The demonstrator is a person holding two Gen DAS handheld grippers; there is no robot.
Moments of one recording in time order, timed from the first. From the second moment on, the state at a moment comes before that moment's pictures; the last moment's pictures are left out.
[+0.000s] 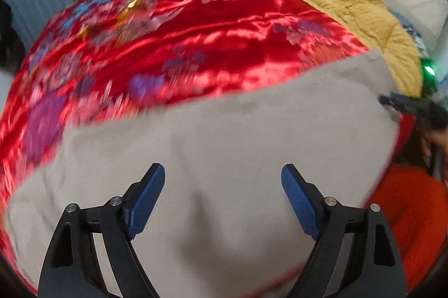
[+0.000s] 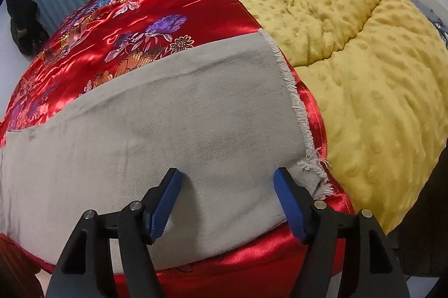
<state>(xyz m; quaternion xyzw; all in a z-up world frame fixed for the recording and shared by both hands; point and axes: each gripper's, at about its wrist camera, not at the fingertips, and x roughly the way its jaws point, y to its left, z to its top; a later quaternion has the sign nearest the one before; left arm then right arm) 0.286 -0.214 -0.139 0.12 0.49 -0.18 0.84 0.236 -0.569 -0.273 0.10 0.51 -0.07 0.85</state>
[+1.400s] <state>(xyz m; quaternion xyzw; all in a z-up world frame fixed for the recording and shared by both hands) 0.183 -0.276 -0.215 0.23 0.43 -0.17 0.86 0.135 -0.676 -0.216 0.42 0.29 -0.09 0.85</state>
